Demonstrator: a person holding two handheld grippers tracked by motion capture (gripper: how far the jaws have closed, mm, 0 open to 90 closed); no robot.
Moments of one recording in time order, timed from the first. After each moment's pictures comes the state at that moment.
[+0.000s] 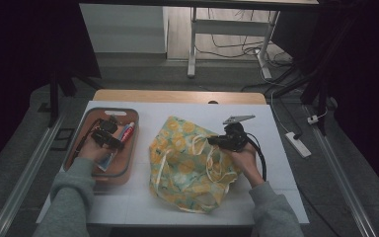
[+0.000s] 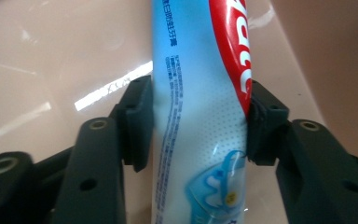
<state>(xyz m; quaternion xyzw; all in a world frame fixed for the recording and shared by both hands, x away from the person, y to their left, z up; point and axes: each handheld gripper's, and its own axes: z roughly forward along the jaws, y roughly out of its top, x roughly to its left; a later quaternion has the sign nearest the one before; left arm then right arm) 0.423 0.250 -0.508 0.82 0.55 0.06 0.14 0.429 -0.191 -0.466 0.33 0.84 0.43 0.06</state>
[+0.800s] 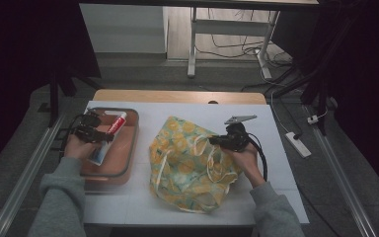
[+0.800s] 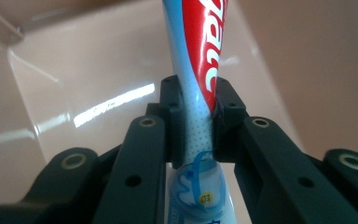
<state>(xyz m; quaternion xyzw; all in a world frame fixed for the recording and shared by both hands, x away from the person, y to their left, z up) 0.406 0.297 -0.477 0.78 0.55 0.05 0.28 0.428 -0.195 -0.465 0.33 0.84 0.43 0.06</state>
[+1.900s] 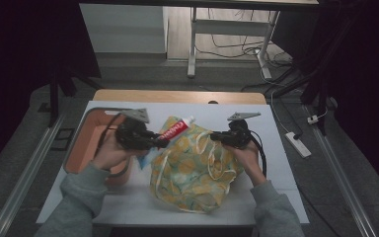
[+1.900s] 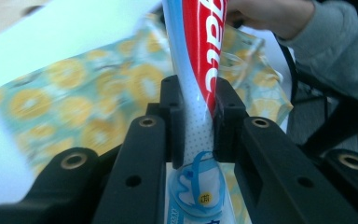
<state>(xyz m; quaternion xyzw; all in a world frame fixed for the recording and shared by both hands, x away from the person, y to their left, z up) 0.347 0.123 -0.382 0.88 0.21 0.00 0.43 0.431 -0.199 -0.454 0.33 0.82 0.46 0.06</state>
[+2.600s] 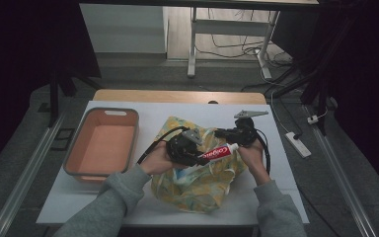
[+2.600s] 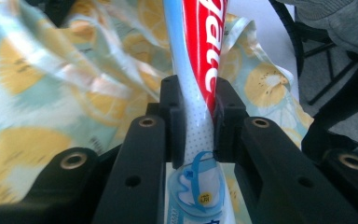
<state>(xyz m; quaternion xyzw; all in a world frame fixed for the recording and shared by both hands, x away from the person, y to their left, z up) 0.355 0.017 -0.422 0.92 0.12 0.00 0.37 0.431 -0.213 -0.446 0.34 0.81 0.48 0.06</state>
